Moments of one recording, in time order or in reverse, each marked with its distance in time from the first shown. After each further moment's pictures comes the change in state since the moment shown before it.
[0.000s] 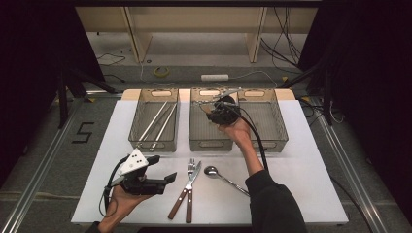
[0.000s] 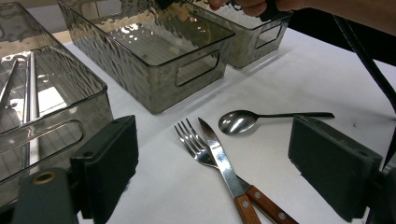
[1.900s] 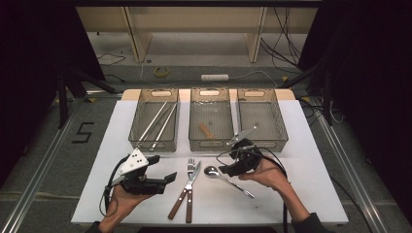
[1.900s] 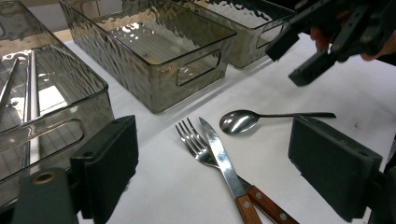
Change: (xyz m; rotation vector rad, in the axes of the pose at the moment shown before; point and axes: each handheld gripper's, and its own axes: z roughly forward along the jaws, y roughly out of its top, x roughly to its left) left arm 0.001 0.000 0.001 0.006 0.001 -0.003; right arm 0.042 -0.100 -0.084 0.269 0.191 -0.178
